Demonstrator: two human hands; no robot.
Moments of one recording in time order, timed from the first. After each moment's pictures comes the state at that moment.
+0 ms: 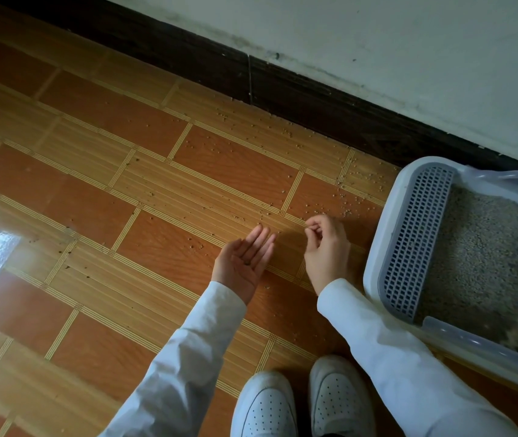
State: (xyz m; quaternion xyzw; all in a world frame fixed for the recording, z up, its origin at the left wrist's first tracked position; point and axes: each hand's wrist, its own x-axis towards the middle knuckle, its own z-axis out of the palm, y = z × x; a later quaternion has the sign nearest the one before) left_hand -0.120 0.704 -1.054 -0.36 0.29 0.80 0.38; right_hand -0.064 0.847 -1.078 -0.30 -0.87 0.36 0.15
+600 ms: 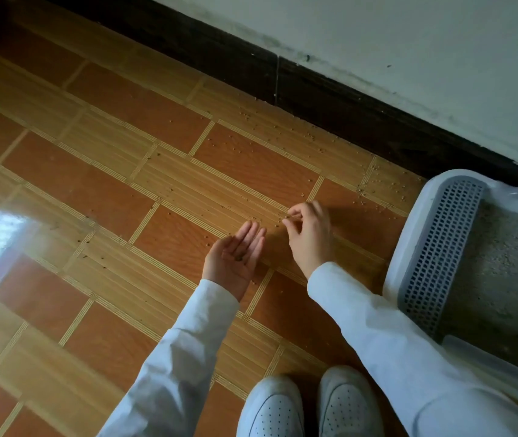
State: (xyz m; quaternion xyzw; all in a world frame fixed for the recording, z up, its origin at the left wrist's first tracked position) left_hand -0.140 0.677 -1.052 -0.37 0.27 0.83 0.32; right_hand -0.118 0.826 -1.077 -0.24 -0.91 0.33 0.06
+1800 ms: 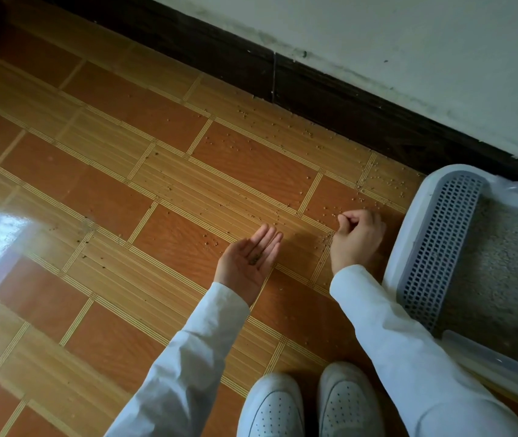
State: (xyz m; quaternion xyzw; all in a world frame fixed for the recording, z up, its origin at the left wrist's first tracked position) left_hand -0.128 0.691 -1.040 -0.35 0.25 0.82 0.38; right_hand -0.093 0.869 -1.094 -0.46 -0.82 0.30 0.18
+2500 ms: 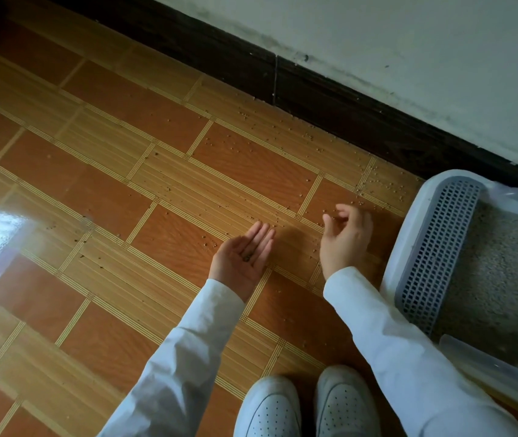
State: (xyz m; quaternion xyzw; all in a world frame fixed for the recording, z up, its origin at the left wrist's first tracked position) left_hand -0.136 0.688 -1.042 -0.35 0.25 0.83 0.36; right_hand -0.098 0.855 -1.085 -0.41 -0.82 0.35 0.18
